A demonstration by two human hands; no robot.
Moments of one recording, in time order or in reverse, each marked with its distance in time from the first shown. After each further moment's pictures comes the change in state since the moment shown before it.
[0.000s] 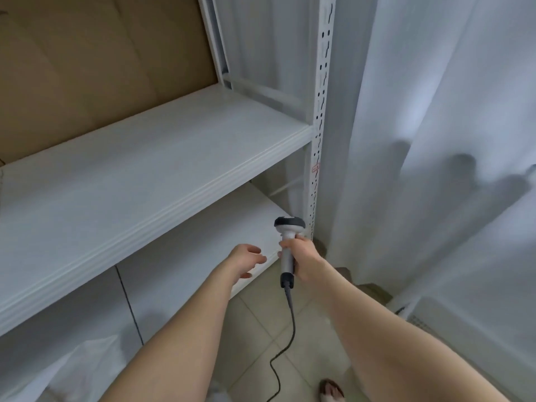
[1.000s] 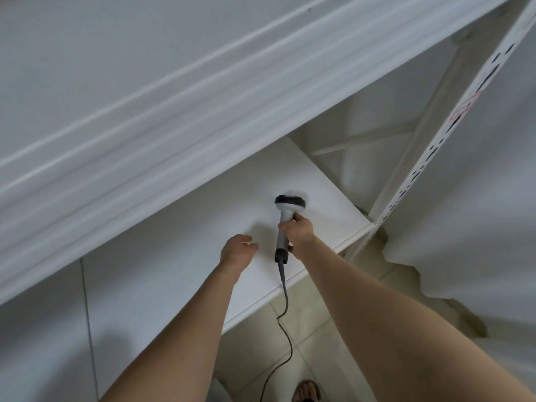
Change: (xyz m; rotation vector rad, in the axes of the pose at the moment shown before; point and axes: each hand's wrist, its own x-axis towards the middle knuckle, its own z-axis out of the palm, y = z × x) left_hand 0.329 -0.114 0.002 -0.146 0.277 -0.246; right_hand 0.369 0.068 0.088 -0.237 -0.026 0.150
